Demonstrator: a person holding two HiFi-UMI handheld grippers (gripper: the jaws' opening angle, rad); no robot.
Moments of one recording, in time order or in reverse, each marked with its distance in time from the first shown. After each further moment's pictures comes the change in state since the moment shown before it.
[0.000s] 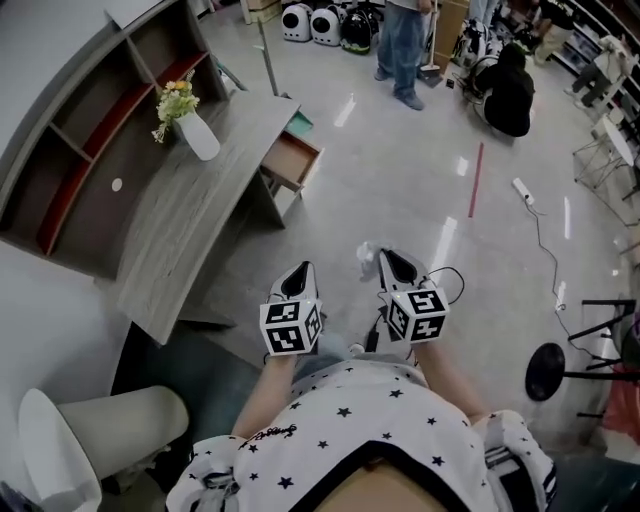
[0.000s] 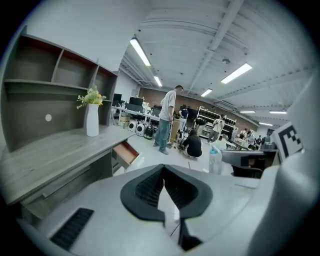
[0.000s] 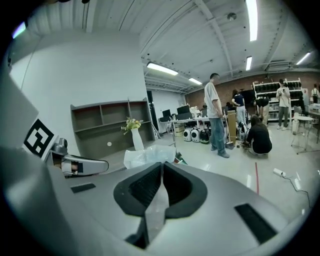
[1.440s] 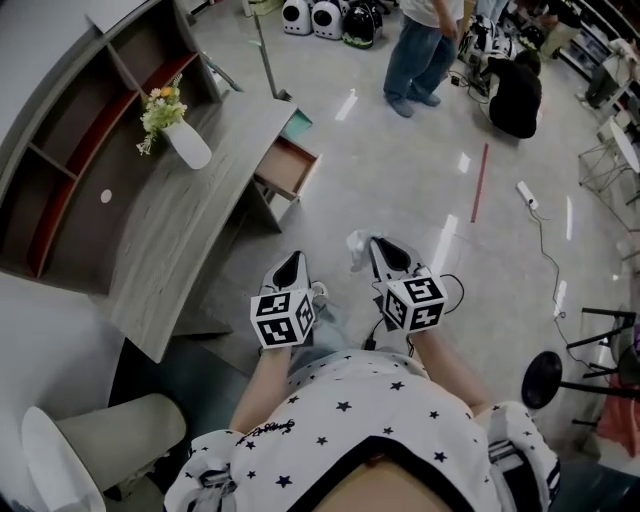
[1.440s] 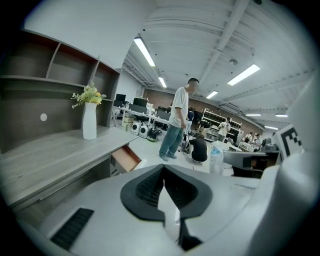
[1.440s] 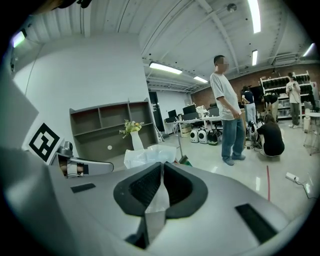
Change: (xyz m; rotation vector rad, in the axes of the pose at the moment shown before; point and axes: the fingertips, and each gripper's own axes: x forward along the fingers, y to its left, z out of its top) left arm 0.077 0.032 0.042 -0.042 -0.021 0.041; right arm 0.087 -0.028 0.037 -0.002 -0.008 0.096
